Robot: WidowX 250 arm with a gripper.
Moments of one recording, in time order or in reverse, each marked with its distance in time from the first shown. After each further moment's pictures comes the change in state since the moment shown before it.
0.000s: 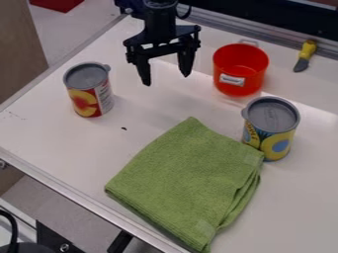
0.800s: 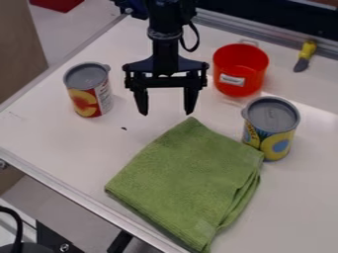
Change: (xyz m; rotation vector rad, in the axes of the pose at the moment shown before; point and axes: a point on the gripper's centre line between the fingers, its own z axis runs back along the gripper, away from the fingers) arm -0.057 0.021 -0.004 0.011 0.054 -0.332
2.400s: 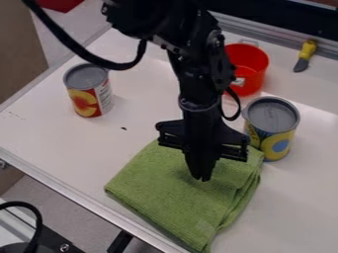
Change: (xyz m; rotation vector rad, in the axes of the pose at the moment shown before) arm -0.085 -0.048 -0.028 -0.113 0.000 -0.340
